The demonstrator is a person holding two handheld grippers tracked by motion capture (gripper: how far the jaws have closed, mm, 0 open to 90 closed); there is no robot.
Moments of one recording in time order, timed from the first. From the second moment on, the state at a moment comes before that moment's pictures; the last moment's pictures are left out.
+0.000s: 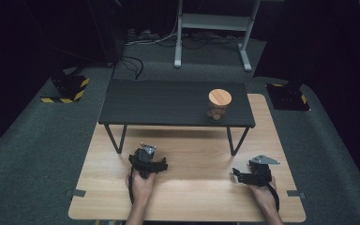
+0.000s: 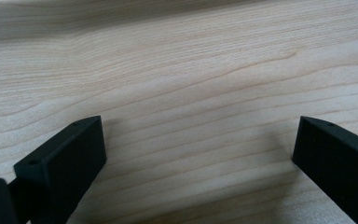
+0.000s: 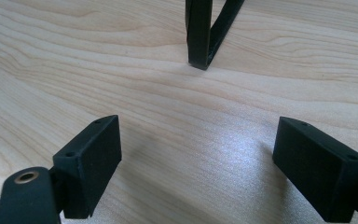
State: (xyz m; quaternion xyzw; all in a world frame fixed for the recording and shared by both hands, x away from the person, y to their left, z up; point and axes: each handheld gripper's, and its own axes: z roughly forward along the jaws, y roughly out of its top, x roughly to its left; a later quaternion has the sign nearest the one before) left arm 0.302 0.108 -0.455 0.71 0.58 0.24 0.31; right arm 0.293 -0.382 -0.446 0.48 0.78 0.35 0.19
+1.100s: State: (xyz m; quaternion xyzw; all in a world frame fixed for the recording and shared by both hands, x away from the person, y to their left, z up) left arm 0.301 0.109 -0.455 0.71 0.58 0.24 0.32; right arm 0.294 -0.382 -0.448 0.46 0.79 0.35 0.20
